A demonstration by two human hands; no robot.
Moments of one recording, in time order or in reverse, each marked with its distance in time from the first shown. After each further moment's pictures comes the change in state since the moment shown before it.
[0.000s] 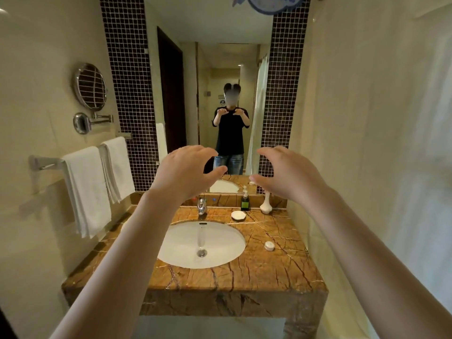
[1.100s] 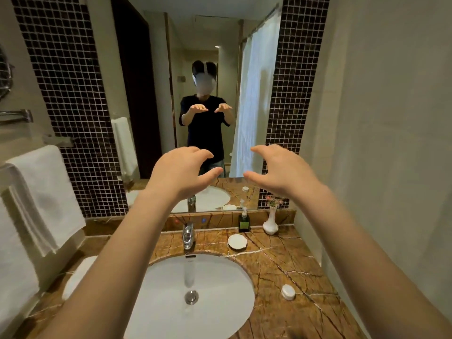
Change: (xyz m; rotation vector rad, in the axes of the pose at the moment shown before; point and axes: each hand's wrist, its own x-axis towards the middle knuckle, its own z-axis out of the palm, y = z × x) left_hand 0.233 -0.160 0.199 -0.026 -0.076 0.101; right_hand 0.253 0.061 0.185 -0.003 -0.118 0.134
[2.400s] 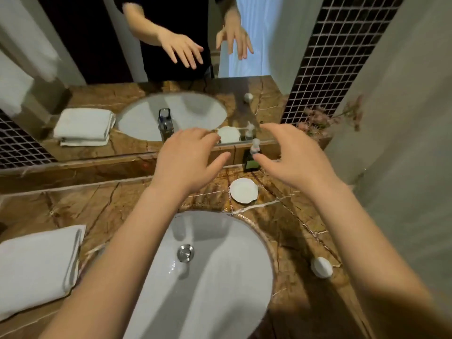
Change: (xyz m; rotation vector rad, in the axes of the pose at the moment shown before) left_hand 0.099 -0.086 0.346 -0.095 -0.324 0.050; right_hand 0.125 0.116 0.312 0.117 -0.193 0.142
